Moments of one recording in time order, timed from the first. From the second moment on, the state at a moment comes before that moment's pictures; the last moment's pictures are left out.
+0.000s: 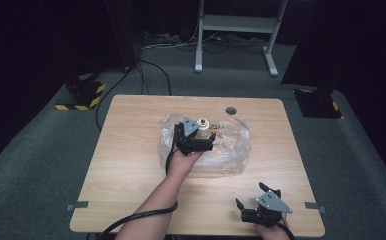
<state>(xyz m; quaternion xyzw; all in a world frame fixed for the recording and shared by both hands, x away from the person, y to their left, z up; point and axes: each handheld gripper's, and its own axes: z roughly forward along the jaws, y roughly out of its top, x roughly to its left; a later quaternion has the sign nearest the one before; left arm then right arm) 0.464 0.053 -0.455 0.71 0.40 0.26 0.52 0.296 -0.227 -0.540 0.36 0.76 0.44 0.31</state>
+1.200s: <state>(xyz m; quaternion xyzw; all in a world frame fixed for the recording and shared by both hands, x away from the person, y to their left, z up) 0.409 0.095 -0.451 0.72 0.37 0.22 0.54 0.294 -0.226 -0.540 0.36 0.76 0.43 0.32</state>
